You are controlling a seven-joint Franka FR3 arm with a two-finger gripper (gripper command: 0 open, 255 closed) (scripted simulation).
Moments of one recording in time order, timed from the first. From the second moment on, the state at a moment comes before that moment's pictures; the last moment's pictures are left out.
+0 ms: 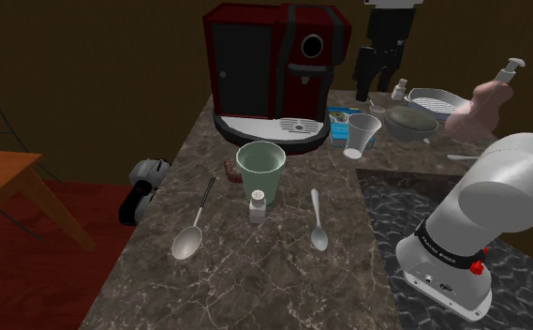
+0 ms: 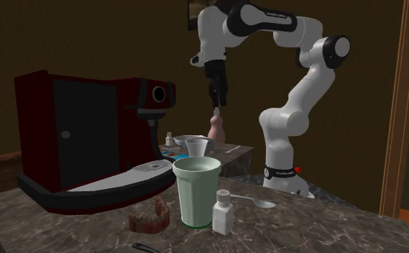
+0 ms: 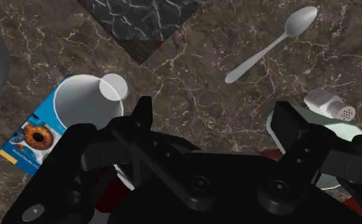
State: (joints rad) arm -0.02 -0.78 0.06 -2.42 0.10 1.53 0.00
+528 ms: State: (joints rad) arm -0.09 -0.74 -0.09 -2.50 0.06 1.67 -0.12
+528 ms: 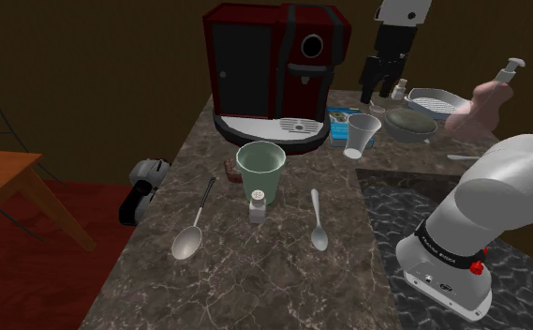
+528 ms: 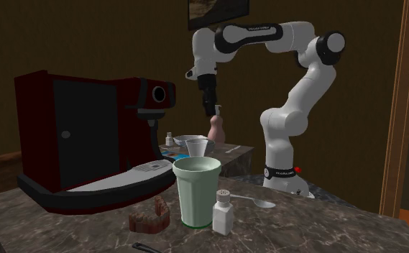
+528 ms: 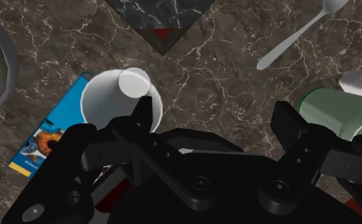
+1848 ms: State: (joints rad) arm -0.16 -0.41 -0.44 -2.59 0.10 2.09 -0.46
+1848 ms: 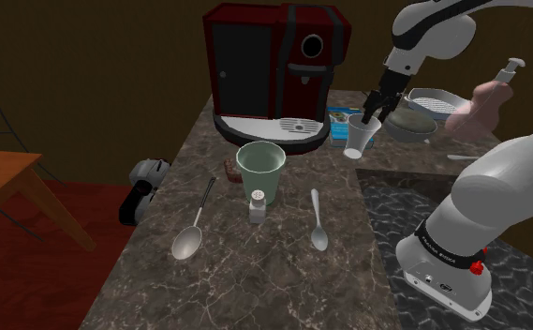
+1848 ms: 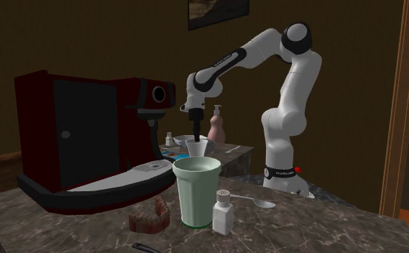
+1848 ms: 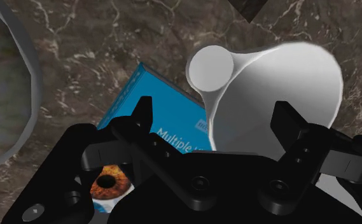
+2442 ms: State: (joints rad) arm -0.15 -0.40 -0.44 -2.61 0.11 2.11 -0.46
